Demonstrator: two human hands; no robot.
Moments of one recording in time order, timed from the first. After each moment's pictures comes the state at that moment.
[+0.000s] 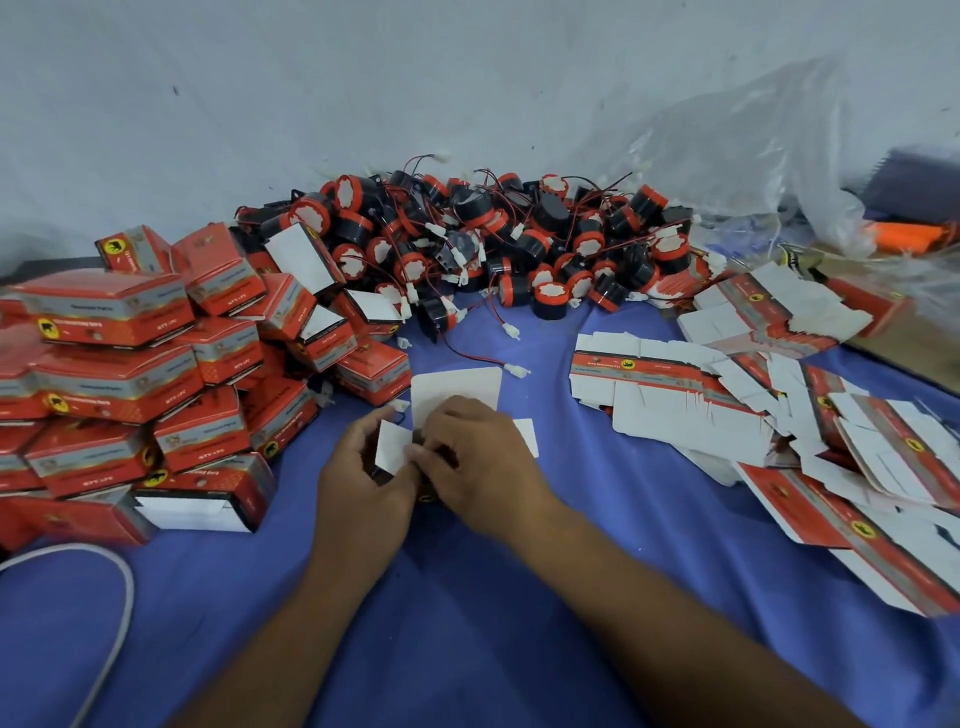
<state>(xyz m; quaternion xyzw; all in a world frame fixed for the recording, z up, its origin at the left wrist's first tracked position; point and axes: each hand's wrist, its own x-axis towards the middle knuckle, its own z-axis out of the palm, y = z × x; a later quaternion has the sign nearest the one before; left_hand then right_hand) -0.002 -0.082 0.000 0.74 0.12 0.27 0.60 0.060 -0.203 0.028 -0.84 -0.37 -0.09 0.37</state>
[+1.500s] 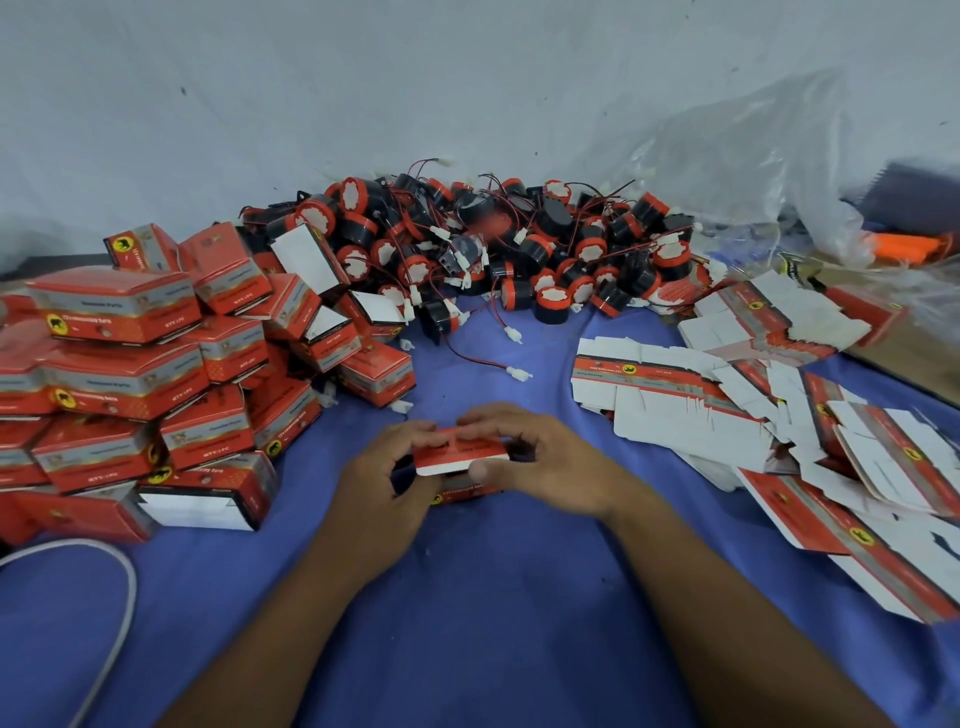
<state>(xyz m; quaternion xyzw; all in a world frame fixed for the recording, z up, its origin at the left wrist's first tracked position) 0.000 -0.070 -0.001 0.84 -0.01 0.19 0.51 0.099 -0.260 0.019 -0.75 -0.37 0.16 0.52</state>
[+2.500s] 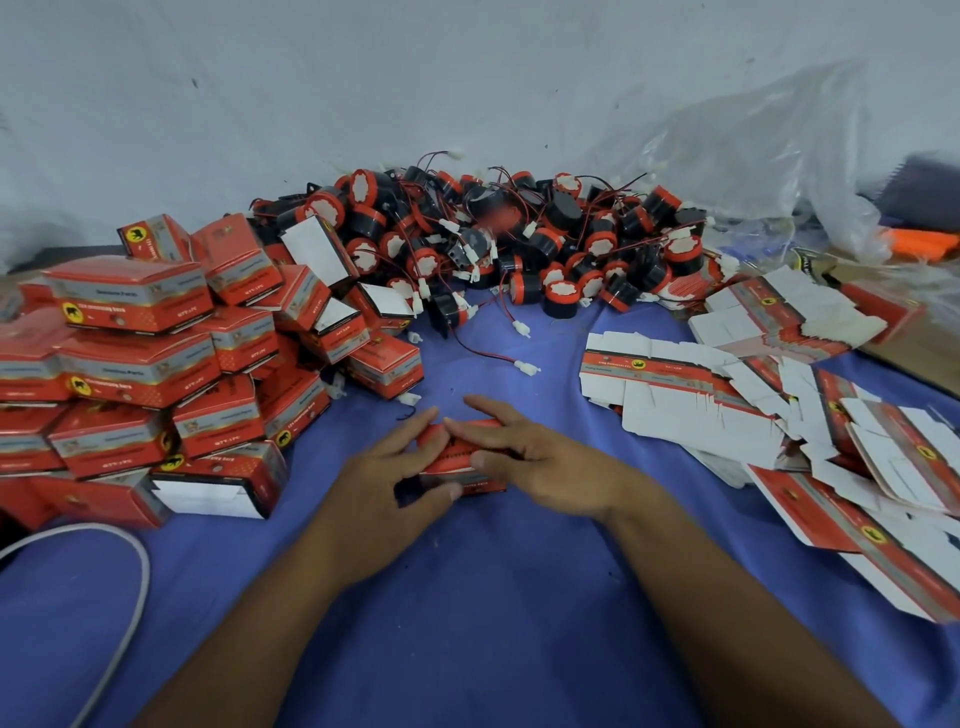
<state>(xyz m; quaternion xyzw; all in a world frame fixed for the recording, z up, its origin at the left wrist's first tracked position) -0.010 -0.058 0.001 0.91 -0.05 0.14 0.39 0.102 -0.254 0.012 -0.78 -0.40 0.22 0.43</state>
